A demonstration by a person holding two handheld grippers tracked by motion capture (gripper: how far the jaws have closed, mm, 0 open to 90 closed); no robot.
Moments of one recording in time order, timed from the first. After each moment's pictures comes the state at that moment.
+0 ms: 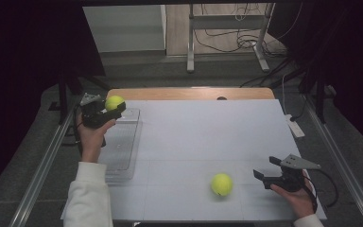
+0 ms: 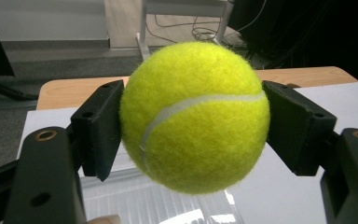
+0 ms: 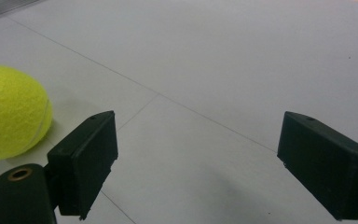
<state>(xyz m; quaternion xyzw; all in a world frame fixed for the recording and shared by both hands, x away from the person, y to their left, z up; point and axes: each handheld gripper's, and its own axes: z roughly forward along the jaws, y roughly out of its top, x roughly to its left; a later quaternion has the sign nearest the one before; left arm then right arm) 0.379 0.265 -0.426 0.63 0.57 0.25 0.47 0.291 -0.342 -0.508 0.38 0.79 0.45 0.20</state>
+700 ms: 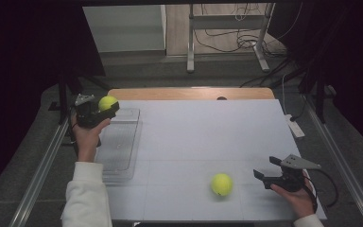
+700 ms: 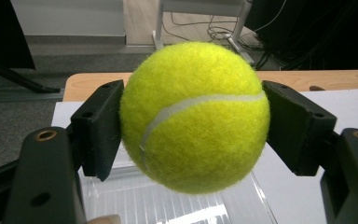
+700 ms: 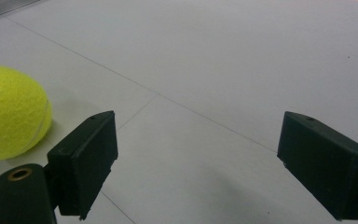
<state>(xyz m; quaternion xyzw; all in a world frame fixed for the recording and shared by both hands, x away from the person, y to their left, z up) 0.379 0.280 -0.430 0.62 0.59 0.27 0.45 0.291 -0.343 -0.508 0.38 0.79 0.45 0.20</state>
